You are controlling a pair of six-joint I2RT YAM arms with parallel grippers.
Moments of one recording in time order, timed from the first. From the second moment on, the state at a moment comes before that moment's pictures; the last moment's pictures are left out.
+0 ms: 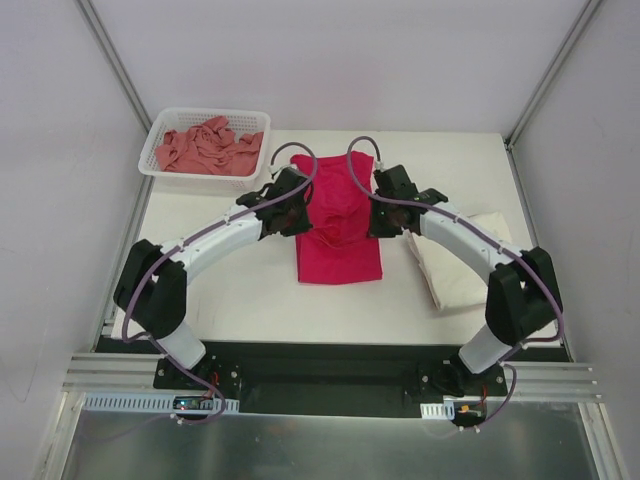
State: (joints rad) left arm -0.65 1.60 1.22 -0.52 -0.14 -0.75; right arm 0.56 1.58 1.22 -0.62 0.02 0.46
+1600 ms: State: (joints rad) left arm -0.72 1.16 0.75 -0.52 0.02 -0.83; right arm 0.72 0.86 0.65 -0.41 0.33 0.50
